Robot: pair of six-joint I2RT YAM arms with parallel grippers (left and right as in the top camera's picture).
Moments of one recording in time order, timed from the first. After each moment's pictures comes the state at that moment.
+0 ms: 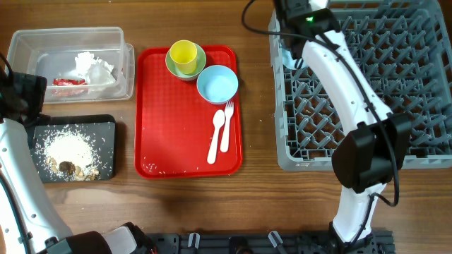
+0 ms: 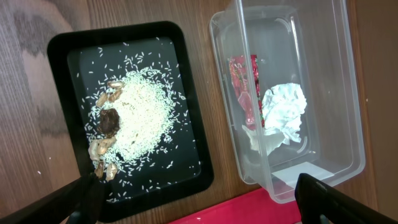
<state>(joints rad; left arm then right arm) 0.50 1.44 1.56 -1.19 -0.16 -0.90 0.34 2.06 1.95 -1.00 0.63 0.40</state>
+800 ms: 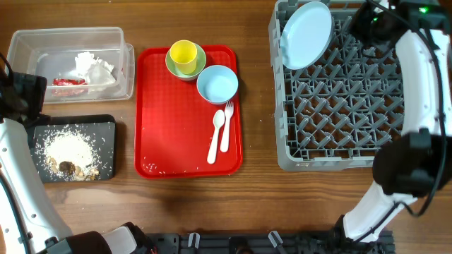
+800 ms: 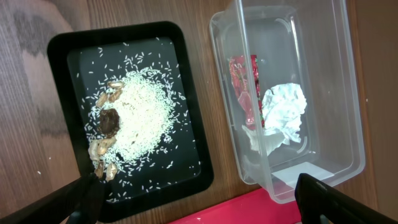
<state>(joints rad) 0.50 1.44 1.56 -1.19 -0.16 -0.90 -0.12 1.99 1.95 -0.98 -0.19 0.42</state>
